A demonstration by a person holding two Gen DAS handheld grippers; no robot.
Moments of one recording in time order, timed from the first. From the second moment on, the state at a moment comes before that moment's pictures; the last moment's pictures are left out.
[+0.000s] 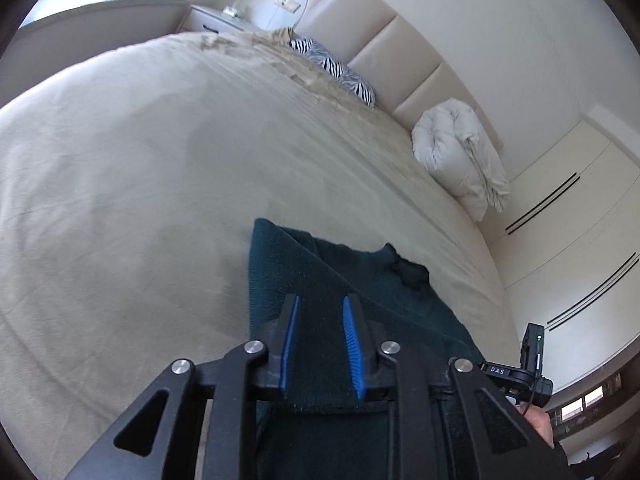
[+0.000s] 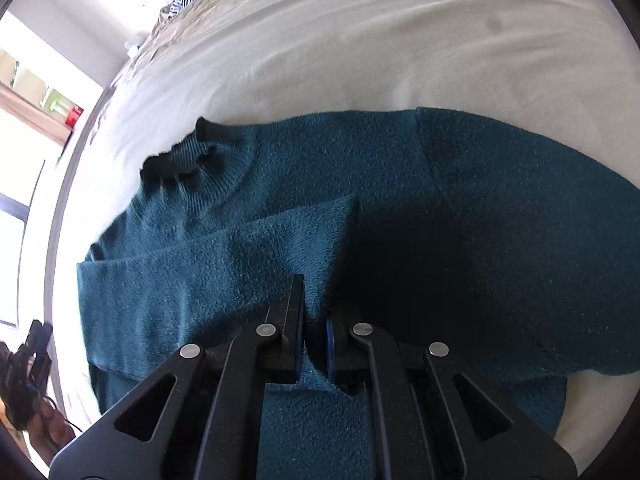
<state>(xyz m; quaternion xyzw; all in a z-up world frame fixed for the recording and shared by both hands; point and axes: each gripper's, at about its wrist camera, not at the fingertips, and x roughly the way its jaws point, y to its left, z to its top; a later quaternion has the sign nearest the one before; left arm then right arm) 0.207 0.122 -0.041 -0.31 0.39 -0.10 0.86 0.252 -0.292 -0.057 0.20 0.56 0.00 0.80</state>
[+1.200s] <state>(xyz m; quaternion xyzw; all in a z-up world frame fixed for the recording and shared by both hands) 0.154 0.107 -0.067 -0.23 0.45 -0.17 0.84 0.127 -0.385 -0.042 0.37 0.46 0.04 0.80</state>
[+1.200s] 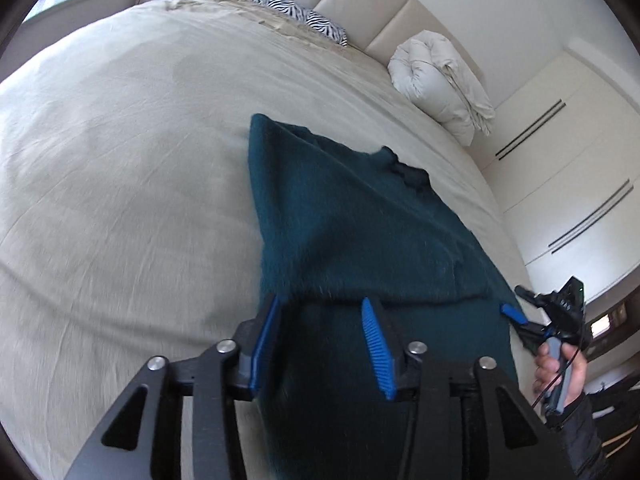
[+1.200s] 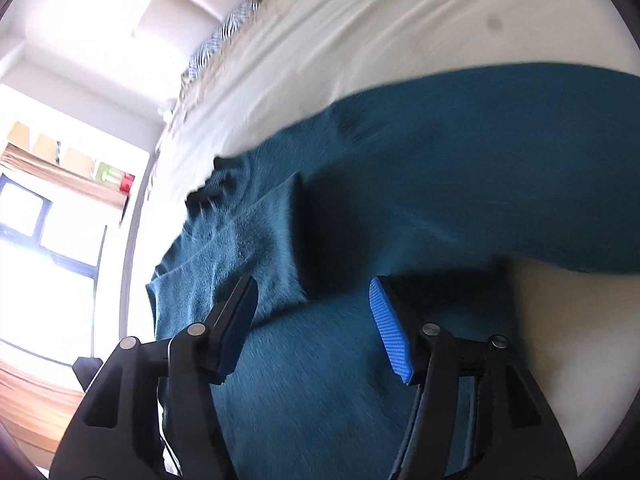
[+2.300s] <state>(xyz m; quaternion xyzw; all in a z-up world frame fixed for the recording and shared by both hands) 0.146 -0.022 -0.065 -0.36 0.47 -0.26 0.76 -0.021 -0.616 0.036 0.41 0.30 -0.19 0.84</state>
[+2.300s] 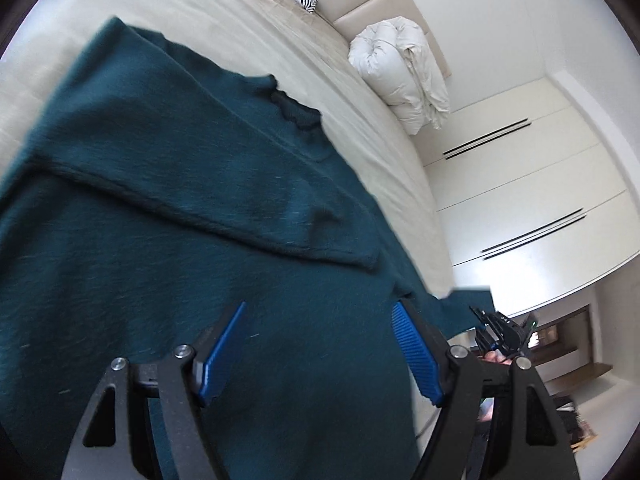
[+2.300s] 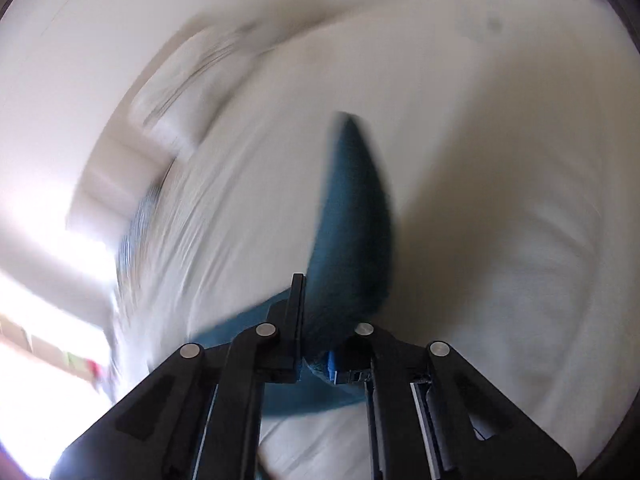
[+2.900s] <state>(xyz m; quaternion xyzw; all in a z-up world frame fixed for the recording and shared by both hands) 0.185 -0.087 -0.103 -0.49 0.51 -0.31 0.64 0.037 -0.255 -0.009 -0.01 0.46 0.00 0.89</state>
